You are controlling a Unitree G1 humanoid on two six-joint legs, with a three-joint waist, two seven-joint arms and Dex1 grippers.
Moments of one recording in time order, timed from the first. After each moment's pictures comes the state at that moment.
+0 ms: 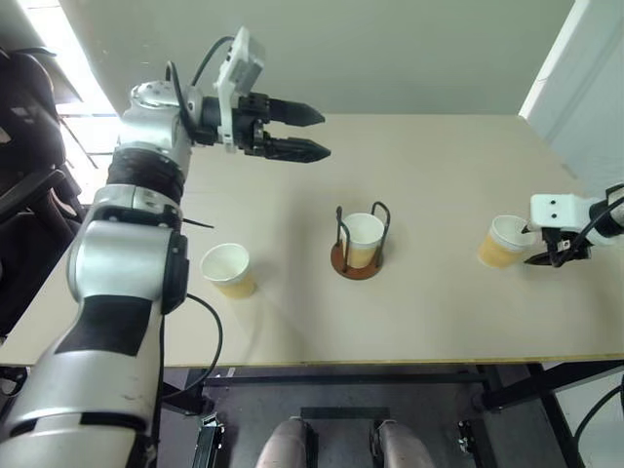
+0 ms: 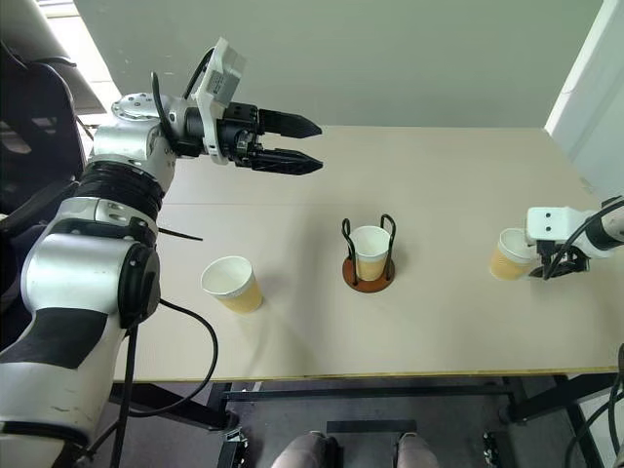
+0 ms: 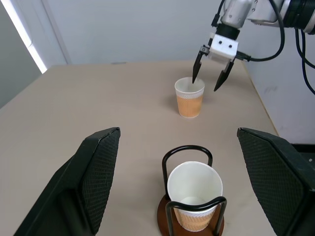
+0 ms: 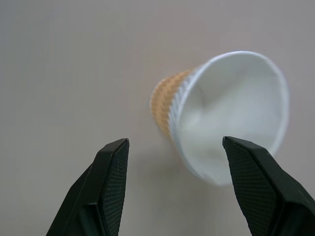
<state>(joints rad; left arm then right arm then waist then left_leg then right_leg) -1.54 0.54 -0.10 1.18 -0.25 0.13 -1.58 -1.06 -1.04 0.34 0.96 -0.33 -0.32 1.38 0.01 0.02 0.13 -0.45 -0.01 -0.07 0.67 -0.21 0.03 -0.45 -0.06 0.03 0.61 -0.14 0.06</state>
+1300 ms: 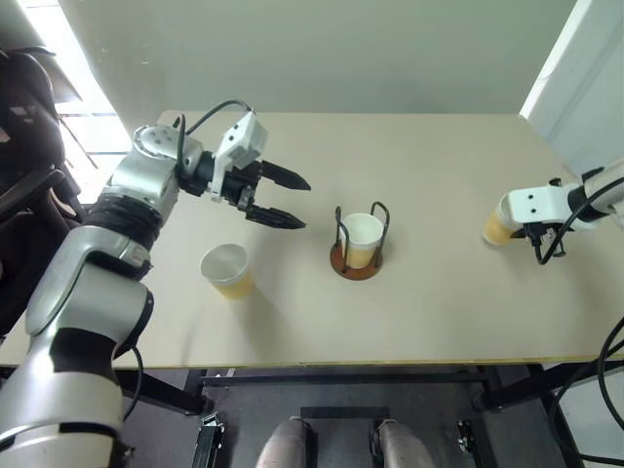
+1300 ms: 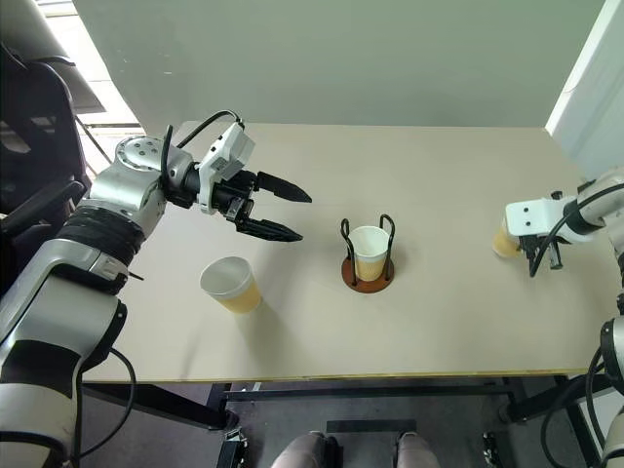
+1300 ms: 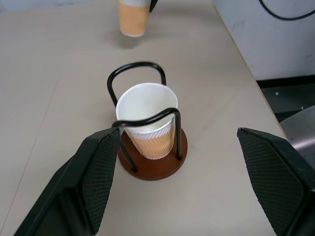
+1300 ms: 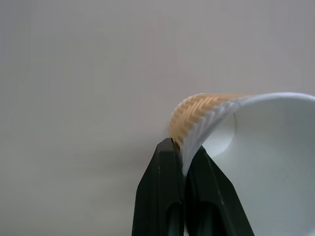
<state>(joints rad) -1.32 0.76 -0.63 0.91 -0.63 -0.03 -1.58 -1.18 -0.98 0.36 0.88 -0.42 -0.37 1.42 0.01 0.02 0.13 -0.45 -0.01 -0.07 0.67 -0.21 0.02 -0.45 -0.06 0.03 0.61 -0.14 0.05</state>
